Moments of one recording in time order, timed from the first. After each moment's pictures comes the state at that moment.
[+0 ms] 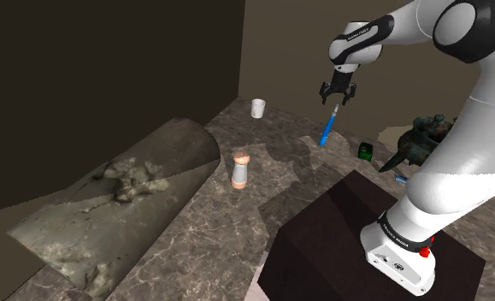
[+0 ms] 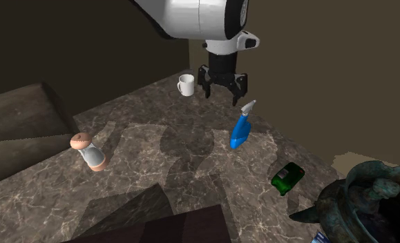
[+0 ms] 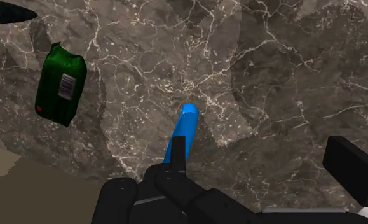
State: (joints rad) arm -0.30 0.23 -0.25 -1.96 -0.02 2.13 0.21
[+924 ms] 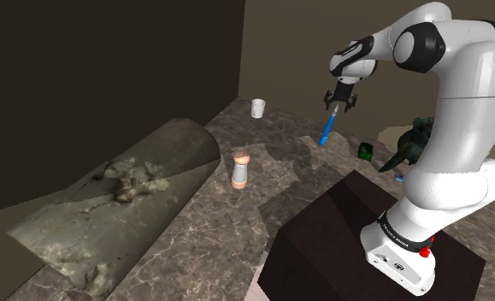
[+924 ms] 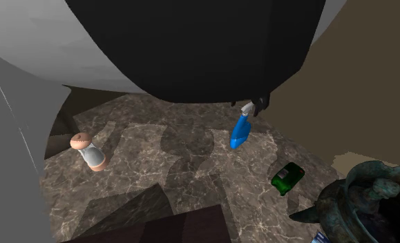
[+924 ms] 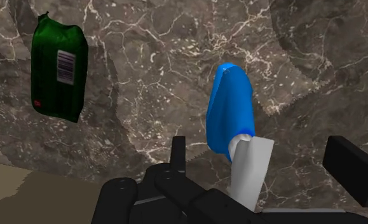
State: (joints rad) arm -0.42 0.54 -0.27 -1.72 0.11 2.20 0.20
